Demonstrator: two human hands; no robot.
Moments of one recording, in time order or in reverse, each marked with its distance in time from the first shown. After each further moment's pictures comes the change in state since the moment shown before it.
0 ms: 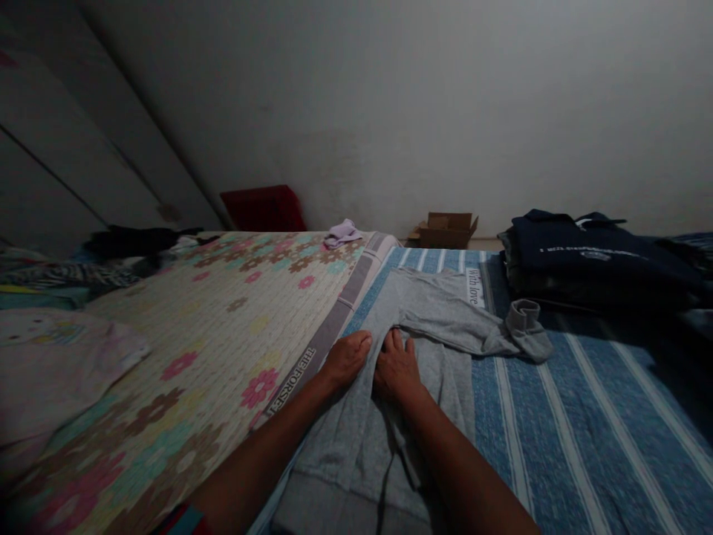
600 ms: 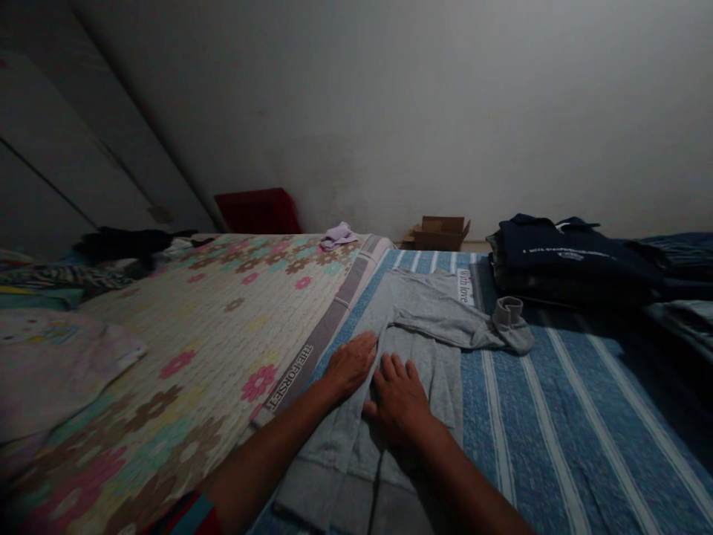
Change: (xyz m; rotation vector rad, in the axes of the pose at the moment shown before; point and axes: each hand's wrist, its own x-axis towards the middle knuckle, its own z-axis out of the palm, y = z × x) left_hand -0.017 0.001 0.022 0.222 -0.038 0.176; right_hand -0.060 -0.007 -0.012 0.107 -0.167 -0.022
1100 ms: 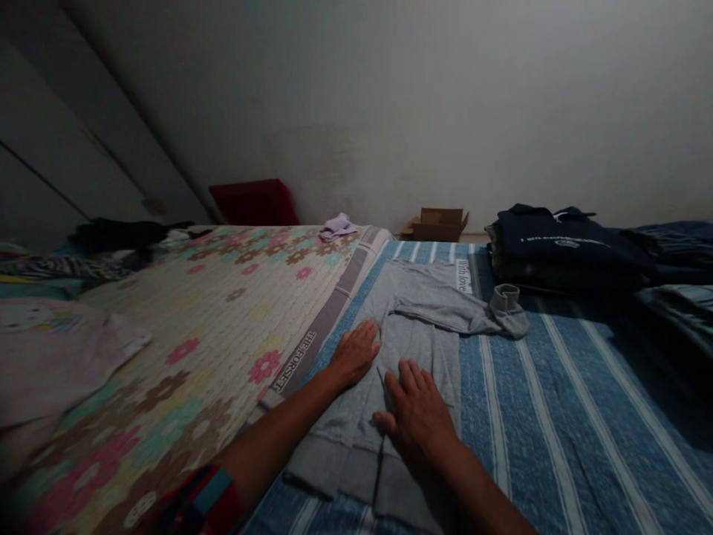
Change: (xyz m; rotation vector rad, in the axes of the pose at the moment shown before) left_hand -0.005 0.004 0.012 0.019 0.001 0.007; right_hand -0.057 0.002 0.015 -0.041 0.108 0.068
